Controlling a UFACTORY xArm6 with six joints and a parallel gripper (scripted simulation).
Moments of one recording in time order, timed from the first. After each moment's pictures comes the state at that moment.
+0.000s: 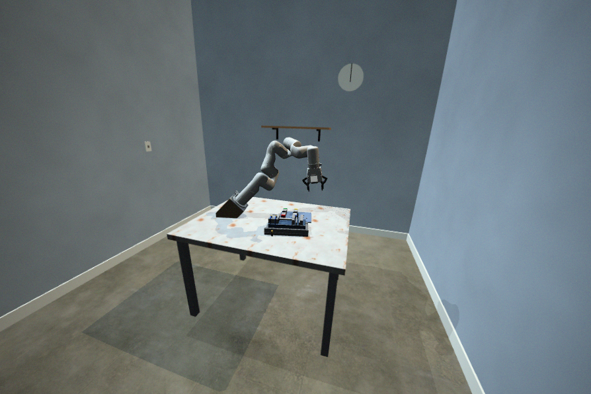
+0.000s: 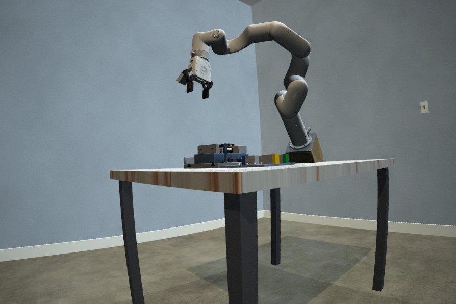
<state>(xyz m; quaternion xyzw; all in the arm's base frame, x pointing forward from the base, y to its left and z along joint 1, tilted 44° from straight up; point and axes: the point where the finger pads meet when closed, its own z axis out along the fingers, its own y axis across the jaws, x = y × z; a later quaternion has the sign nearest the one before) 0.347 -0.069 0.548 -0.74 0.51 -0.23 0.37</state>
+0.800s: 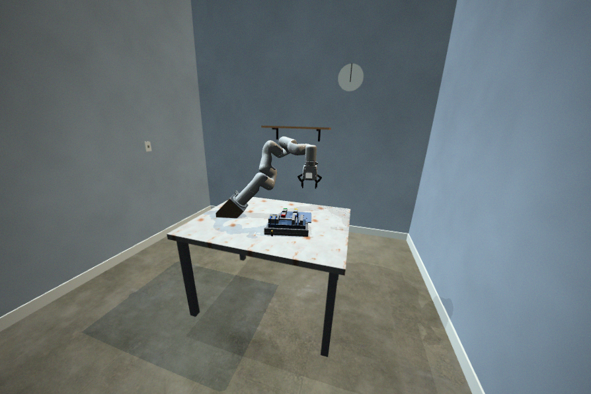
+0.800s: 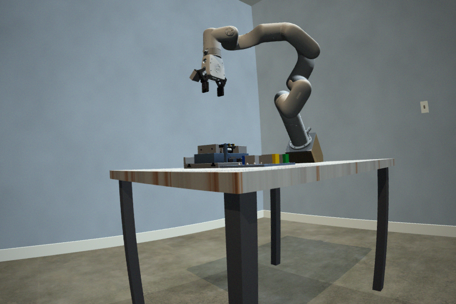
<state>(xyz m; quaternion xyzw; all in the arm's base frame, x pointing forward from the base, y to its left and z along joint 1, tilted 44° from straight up) 0.300 -0.039 0.521 -0.76 0.54 -0.21 0.31</state>
